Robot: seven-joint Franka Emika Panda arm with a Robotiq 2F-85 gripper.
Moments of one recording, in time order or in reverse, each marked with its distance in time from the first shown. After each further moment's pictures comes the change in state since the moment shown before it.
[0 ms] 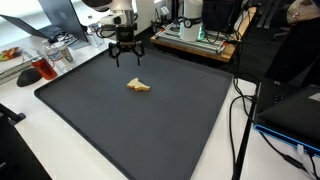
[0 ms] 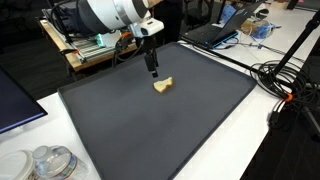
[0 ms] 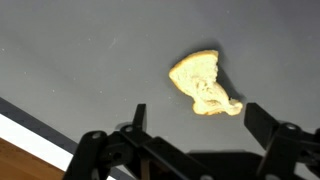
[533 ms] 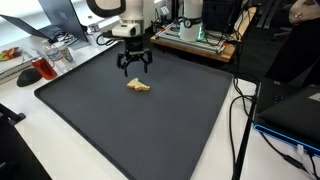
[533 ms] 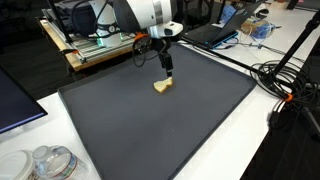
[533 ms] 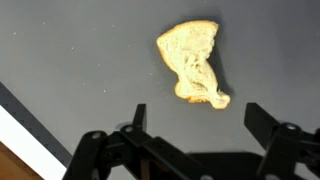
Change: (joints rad) arm 0.285 0.100 -0.176 0.082 0.000 0.027 -0.074
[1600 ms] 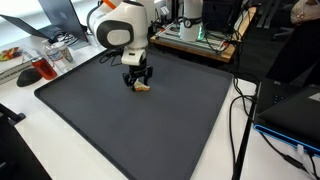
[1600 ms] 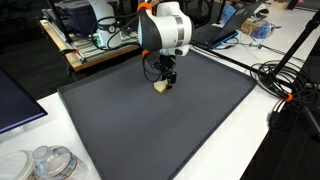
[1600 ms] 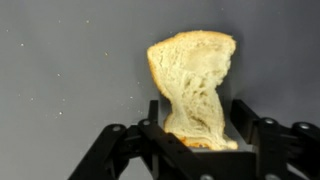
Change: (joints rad) arm 0.127 0.292 -0.122 0.223 0.000 0.099 -0.001
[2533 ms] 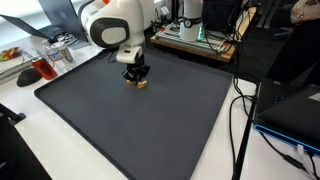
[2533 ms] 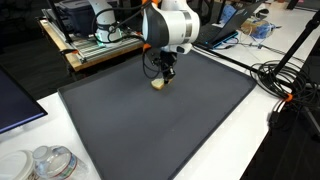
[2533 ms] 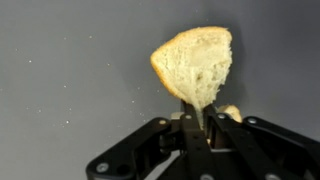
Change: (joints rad) arm 0.040 0.061 -0.093 0.104 0.000 0.162 0.101
